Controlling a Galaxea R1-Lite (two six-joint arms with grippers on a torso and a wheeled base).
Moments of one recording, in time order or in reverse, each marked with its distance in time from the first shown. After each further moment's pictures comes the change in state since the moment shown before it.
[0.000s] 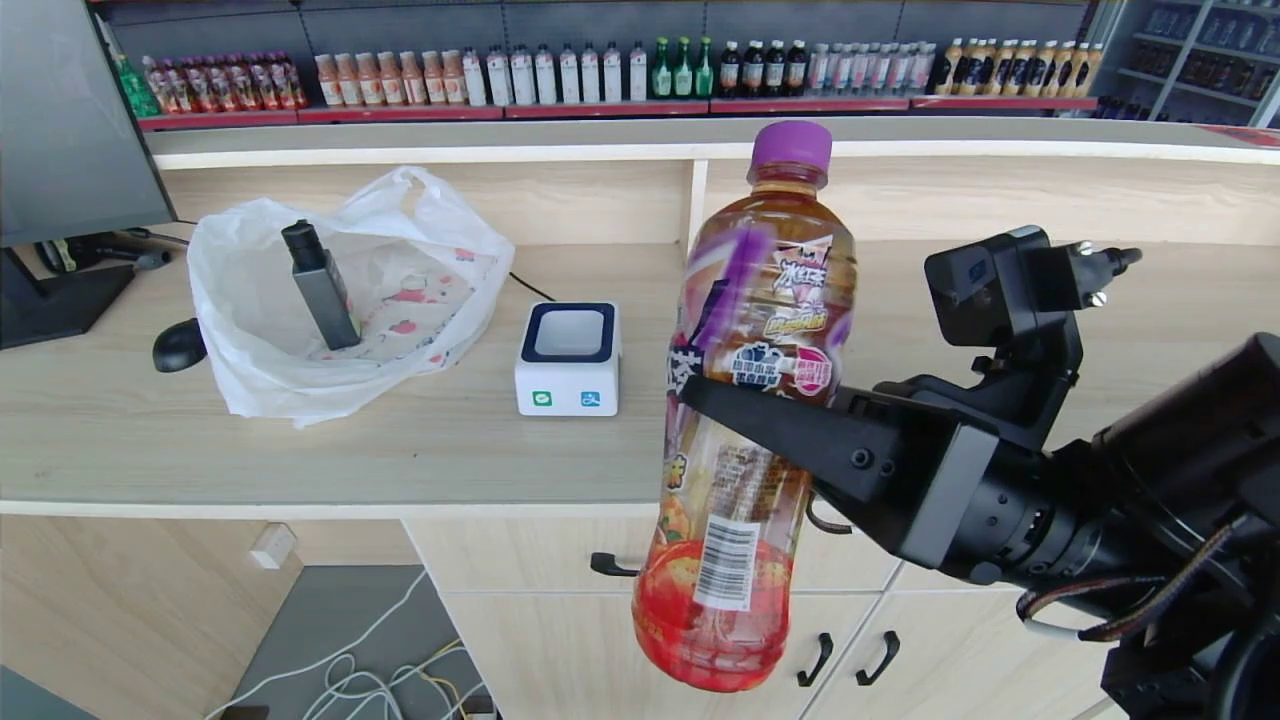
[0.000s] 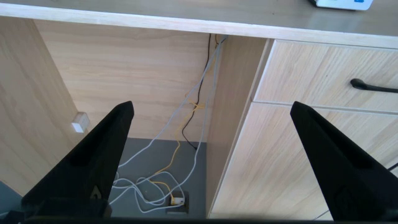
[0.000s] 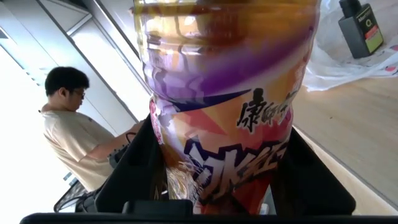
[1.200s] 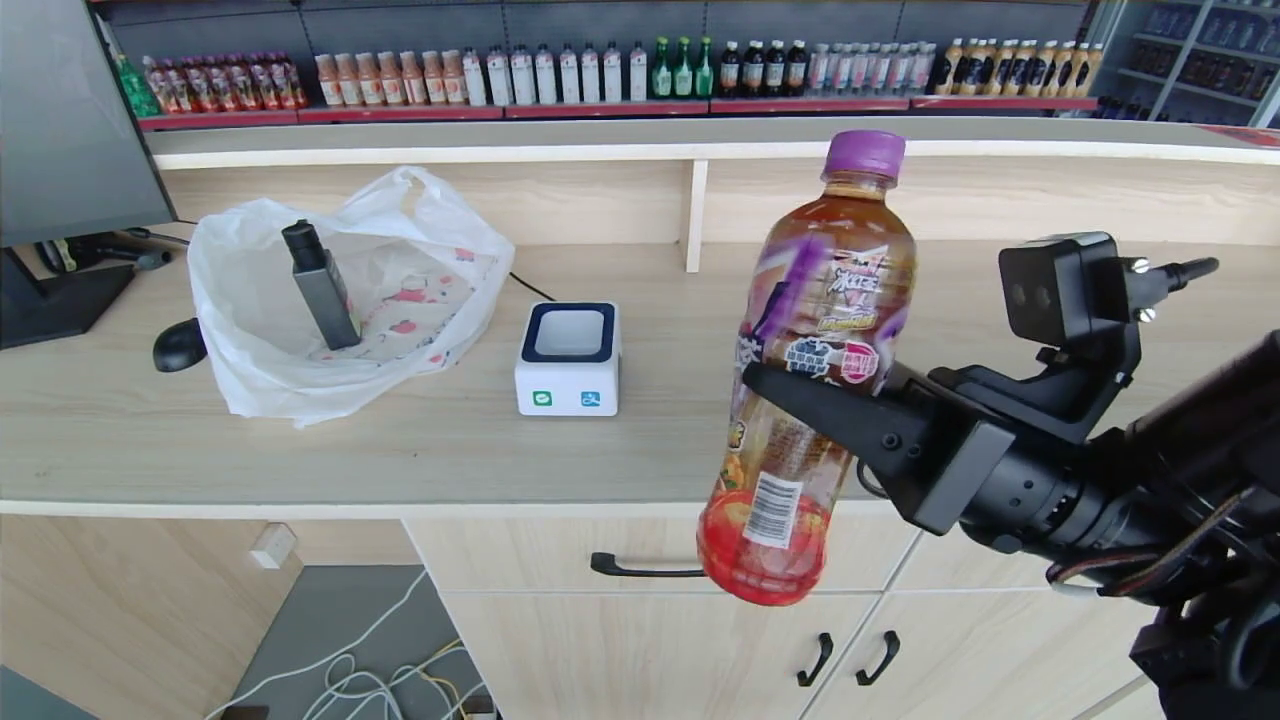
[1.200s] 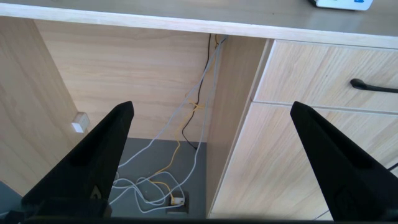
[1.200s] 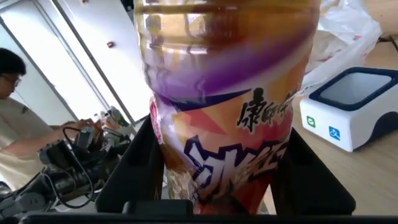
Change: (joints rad) left arm 0.000 0.000 0.000 0.000 0.000 0.000; right arm -0.133 -0.022 0.057 0.001 -0.008 -0.210
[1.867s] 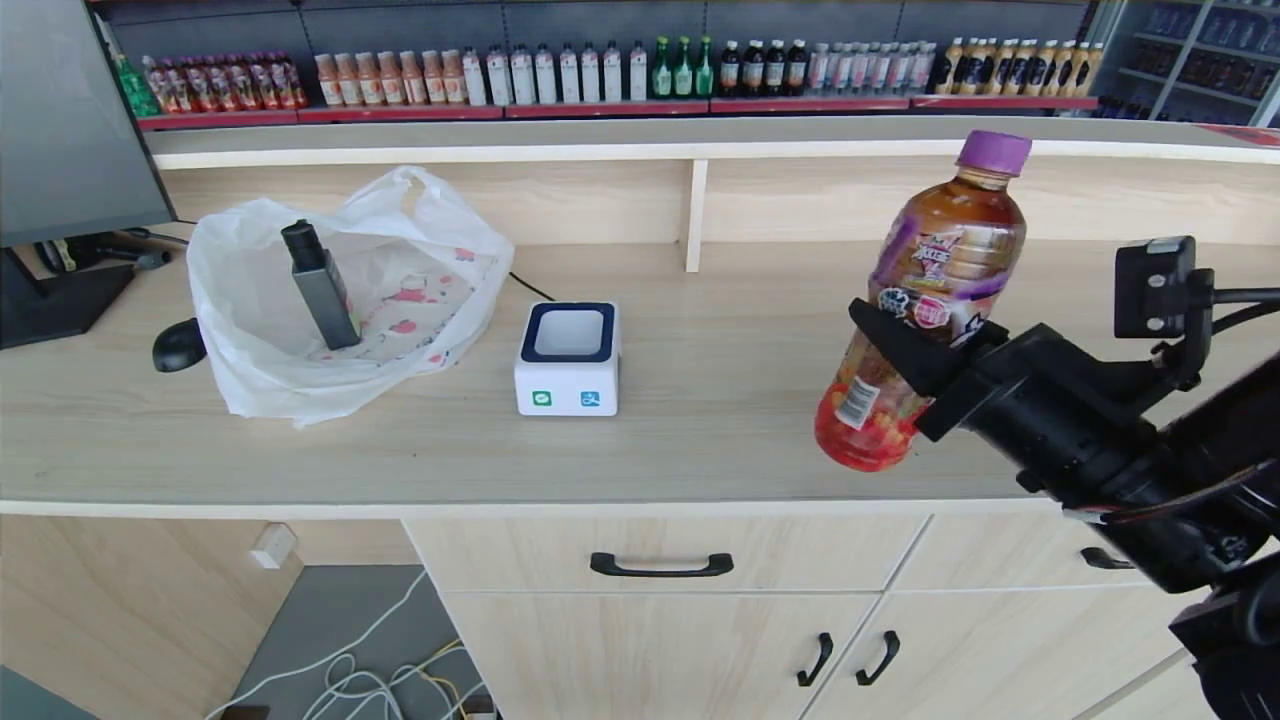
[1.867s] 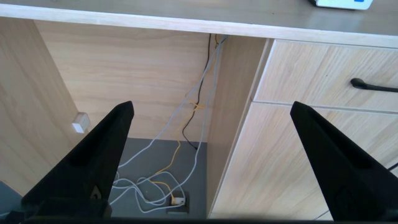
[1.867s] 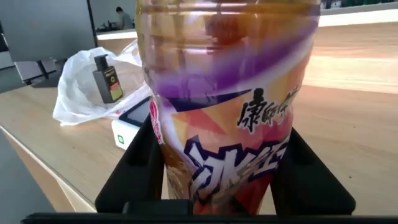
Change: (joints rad) left arm -0.001 0.000 0.000 0.000 0.000 0.003; right arm -0.170 -0.028 0.064 0.000 -0.421 -0.434
